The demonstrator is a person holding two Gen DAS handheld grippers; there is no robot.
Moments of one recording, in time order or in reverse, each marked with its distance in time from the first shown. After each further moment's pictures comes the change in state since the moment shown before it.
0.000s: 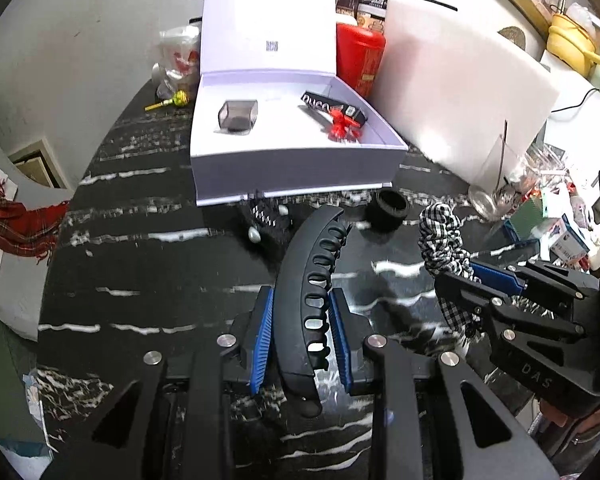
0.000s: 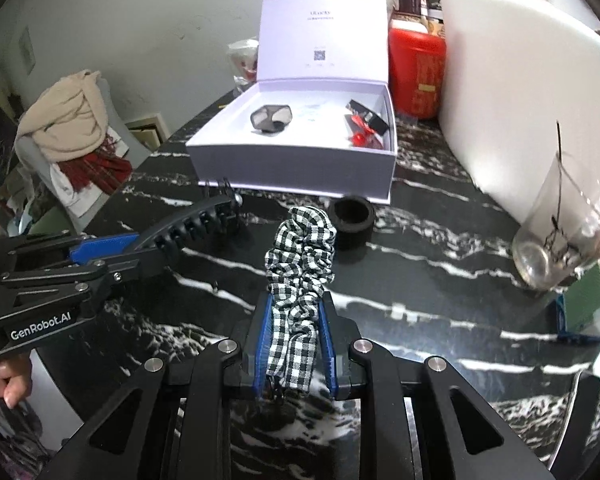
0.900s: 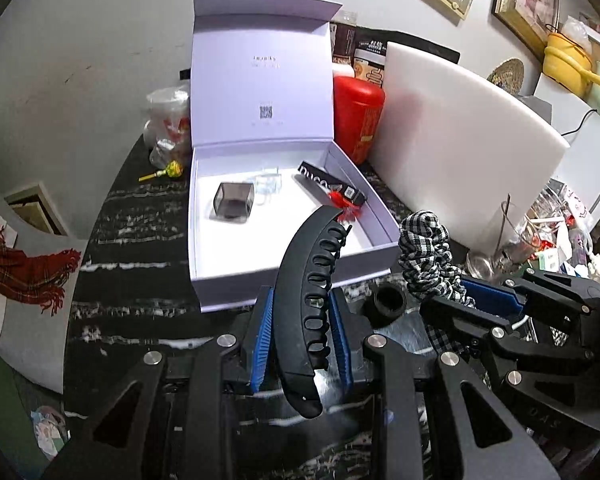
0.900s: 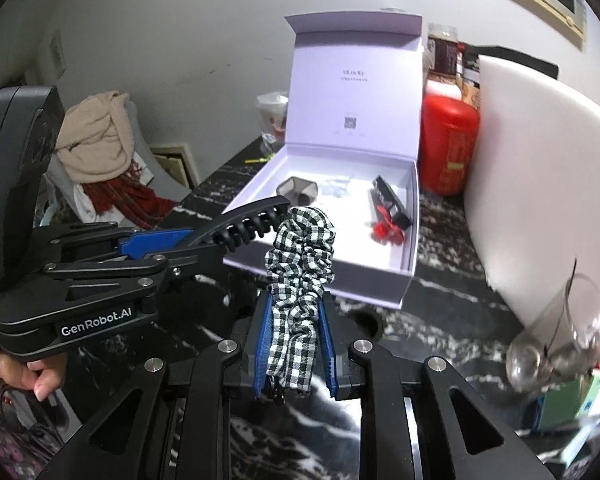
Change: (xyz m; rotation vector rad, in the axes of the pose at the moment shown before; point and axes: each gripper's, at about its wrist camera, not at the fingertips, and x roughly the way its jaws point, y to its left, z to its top) left arm -0.004 0.000 0.075 0.026 -0.102 -0.003; right arm -0.012 0.001 0.076 -0.105 -0.108 0.068
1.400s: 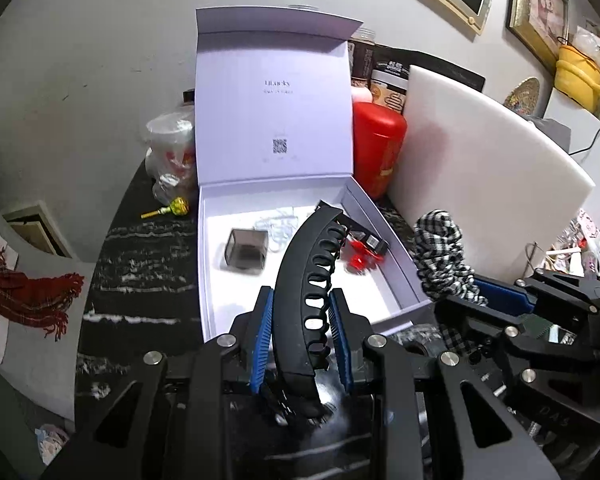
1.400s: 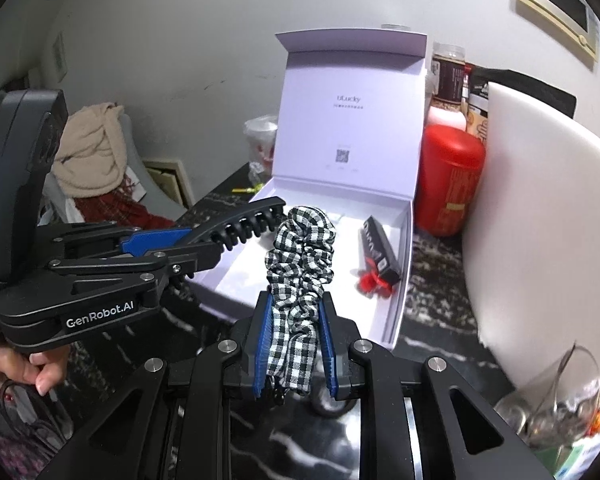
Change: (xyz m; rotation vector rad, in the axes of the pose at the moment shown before) left arm 0.026 0.016 0.047 -0.001 -0.042 0.026; right arm 0.023 -0.025 0.040 -0.019 -0.043 -0.007
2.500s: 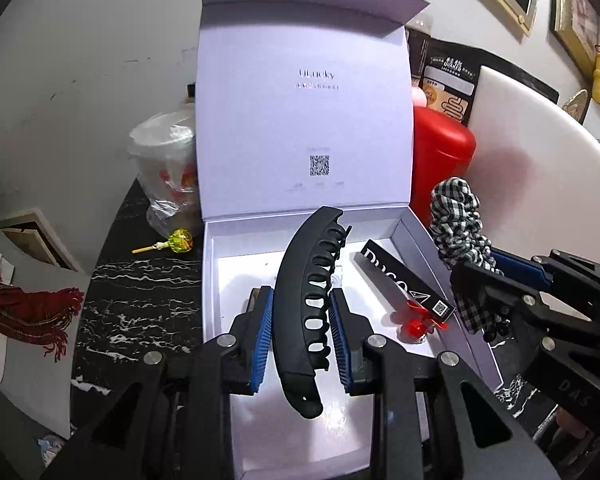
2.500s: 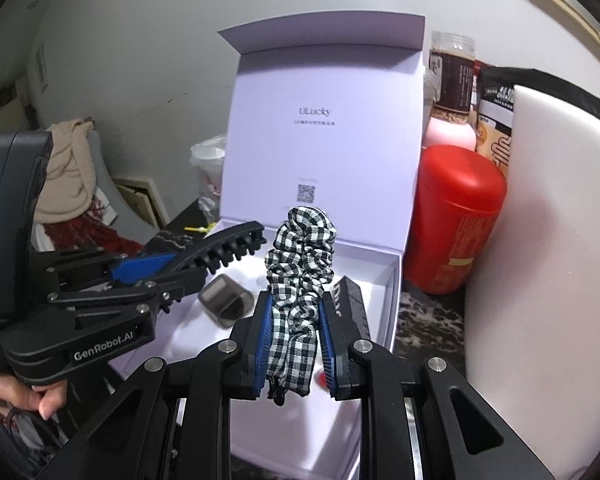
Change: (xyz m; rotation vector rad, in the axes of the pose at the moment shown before) left arm 0.088 0.027 0.056 -0.031 0.030 0.056; right arm 0.086 -0.049 0.056 0.027 -0.009 -0.017
